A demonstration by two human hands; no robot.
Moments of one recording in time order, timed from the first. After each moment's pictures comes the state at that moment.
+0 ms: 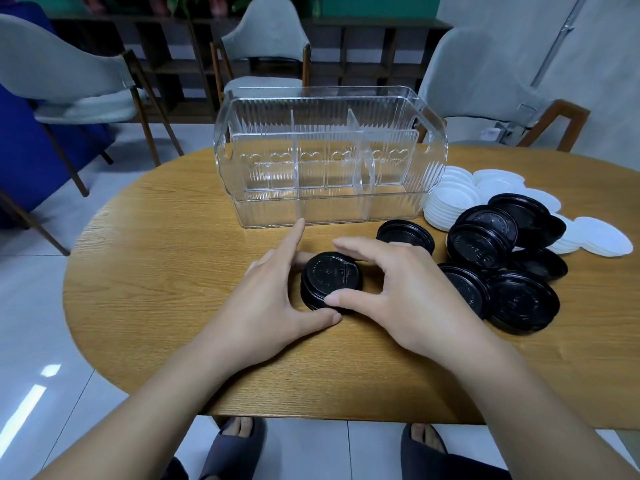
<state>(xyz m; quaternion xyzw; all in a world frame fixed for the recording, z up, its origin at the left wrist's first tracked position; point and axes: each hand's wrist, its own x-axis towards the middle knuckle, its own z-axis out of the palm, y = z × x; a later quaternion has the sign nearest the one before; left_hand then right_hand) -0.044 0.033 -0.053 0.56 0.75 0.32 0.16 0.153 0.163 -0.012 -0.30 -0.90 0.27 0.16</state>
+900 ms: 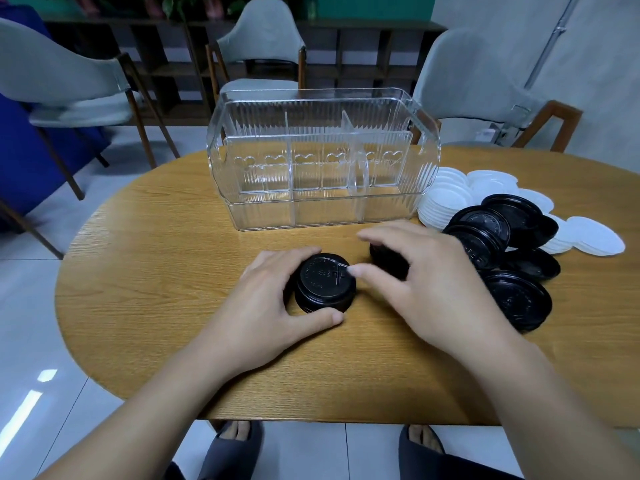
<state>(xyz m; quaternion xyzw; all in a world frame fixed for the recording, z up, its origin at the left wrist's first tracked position) -0.038 0.030 -0.049 0.58 0.74 0.30 0.13 0.171 0.176 -0.004 -0.29 -0.90 0.18 0.26</state>
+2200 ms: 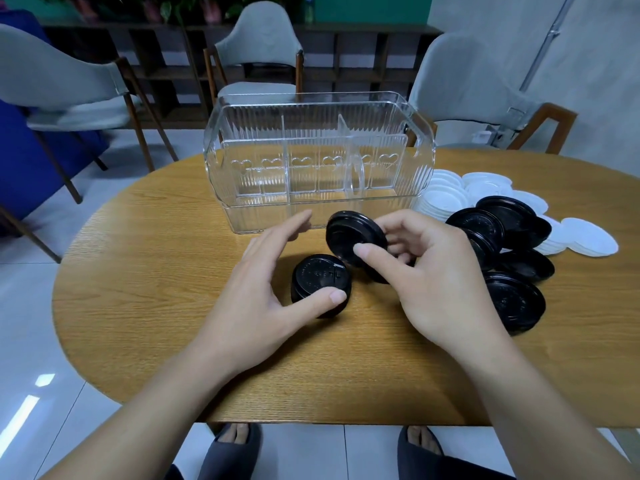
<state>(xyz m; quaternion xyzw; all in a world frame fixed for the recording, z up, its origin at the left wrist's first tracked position) -0.025 0.028 -0.028 0.57 0.68 0.44 0.12 0.170 0.169 0.006 -0.31 -0.78 0.41 0.35</state>
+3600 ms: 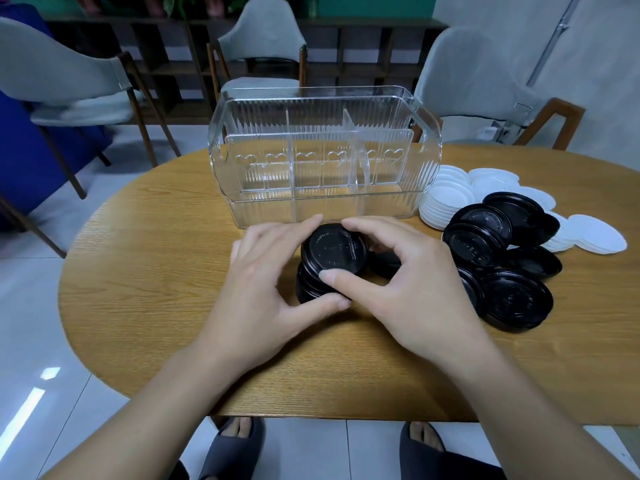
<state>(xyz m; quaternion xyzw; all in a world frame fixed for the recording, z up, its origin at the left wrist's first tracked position) -0.029 0.029 -0.039 0.60 0.69 0.40 -0.01 0.158 0.151 -0.002 -0.27 -0.84 0.33 0.34</state>
